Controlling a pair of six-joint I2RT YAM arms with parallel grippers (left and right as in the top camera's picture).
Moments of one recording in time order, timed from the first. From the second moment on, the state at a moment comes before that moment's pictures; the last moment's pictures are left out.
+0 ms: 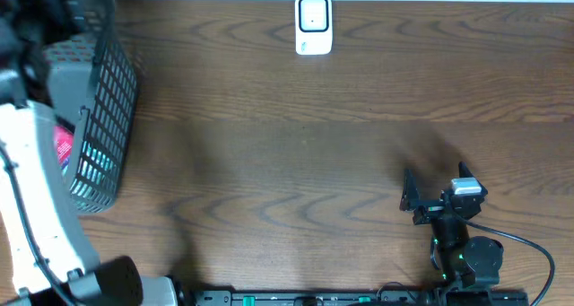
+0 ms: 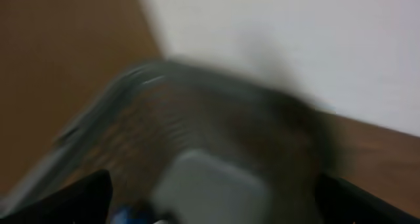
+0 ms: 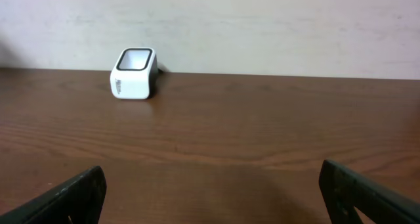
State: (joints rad) left arm 0.36 1.60 1.88 -0.79 -0.12 0.06; right arm 0.02 0.01 0.01 -0.07 -0.07 0.01
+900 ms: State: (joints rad) left arm 0.51 1.99 1.88 -1.20 -0.27 -0.36; right arm 0.02 0.01 0.01 -0.07 -0.07 0.01
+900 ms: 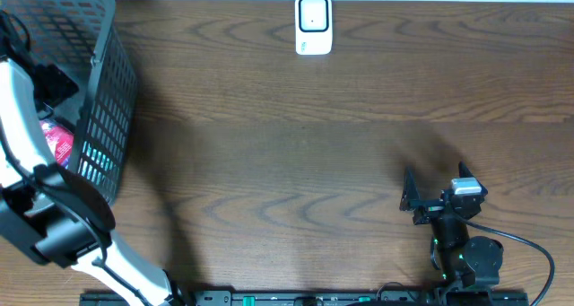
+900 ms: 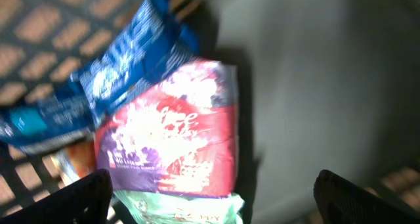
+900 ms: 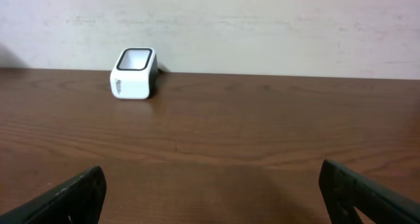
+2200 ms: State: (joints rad) left arm 0.50 2.16 1.94 -1.27 -0.26 -0.56; right arm 0.02 0.01 0.01 -0.07 -0.07 0.01
